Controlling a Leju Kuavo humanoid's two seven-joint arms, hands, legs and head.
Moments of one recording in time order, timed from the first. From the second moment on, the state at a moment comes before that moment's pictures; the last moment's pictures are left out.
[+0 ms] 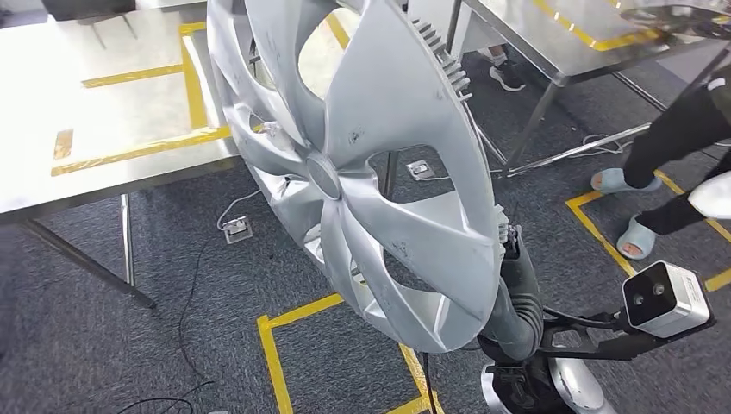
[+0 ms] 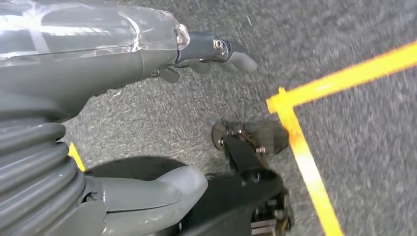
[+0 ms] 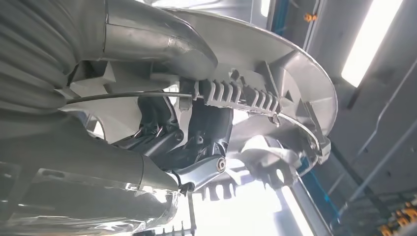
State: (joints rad) left arm -0.11 0.04 -0.86 -0.22 0.76 0.13 -0.07; right arm -0.13 -0.26 0.52 -1.98 -0.71 0.00 -0.33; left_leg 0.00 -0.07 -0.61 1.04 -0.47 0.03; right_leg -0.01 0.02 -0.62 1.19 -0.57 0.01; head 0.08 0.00
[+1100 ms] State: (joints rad) left arm -0.11 0.05 -0.86 -0.22 0.78 0.13 -0.04; right arm -0.14 -0.27 0.52 -2.02 -0.72 -0.01 -0.33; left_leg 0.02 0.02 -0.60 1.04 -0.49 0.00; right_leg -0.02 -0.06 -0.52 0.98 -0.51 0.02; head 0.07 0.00
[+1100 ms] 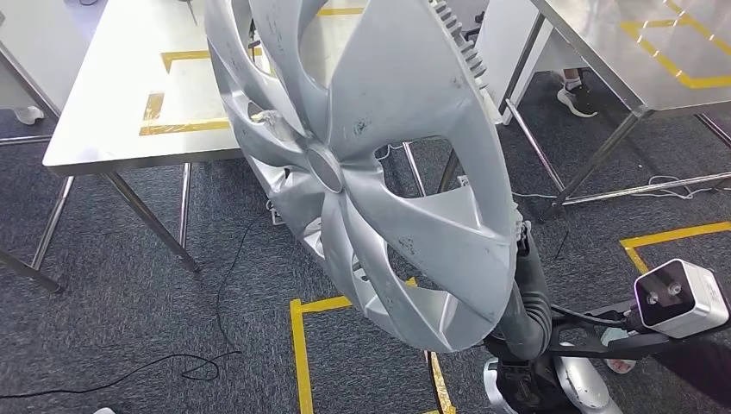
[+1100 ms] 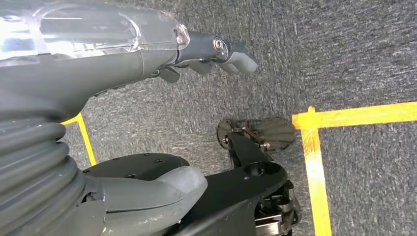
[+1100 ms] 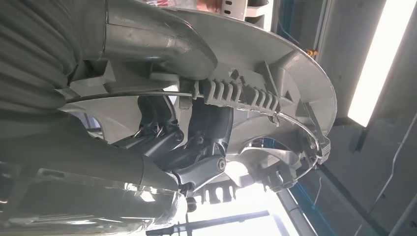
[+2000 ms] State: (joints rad) left arm -0.11 0.04 -0.86 -0.22 0.79 0.14 0.00; right arm -0.14 -0.27 0.52 -2.01 -0.73 0.02 -0.33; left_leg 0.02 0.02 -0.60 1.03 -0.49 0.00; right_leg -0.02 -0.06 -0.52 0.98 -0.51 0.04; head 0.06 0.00
